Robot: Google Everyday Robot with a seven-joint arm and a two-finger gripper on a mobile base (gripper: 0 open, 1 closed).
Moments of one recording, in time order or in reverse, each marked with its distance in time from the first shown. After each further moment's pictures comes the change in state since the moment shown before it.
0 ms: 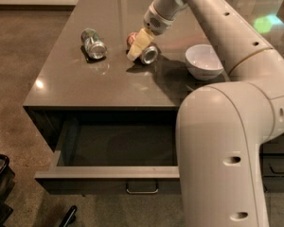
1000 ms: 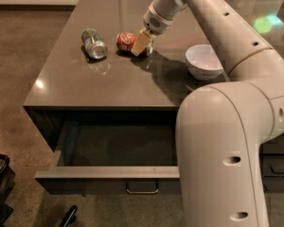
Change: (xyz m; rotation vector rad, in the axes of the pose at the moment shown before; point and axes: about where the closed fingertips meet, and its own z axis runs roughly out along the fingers) arm -0.001 0.000 0.001 0.000 -0.001 0.000
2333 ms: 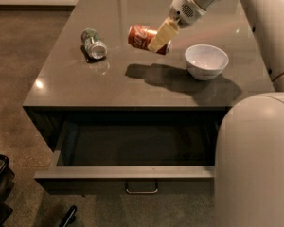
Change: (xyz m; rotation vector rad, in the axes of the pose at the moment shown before) arm 0.030 0.049 -0.088 -0.154 -0.105 -0.017
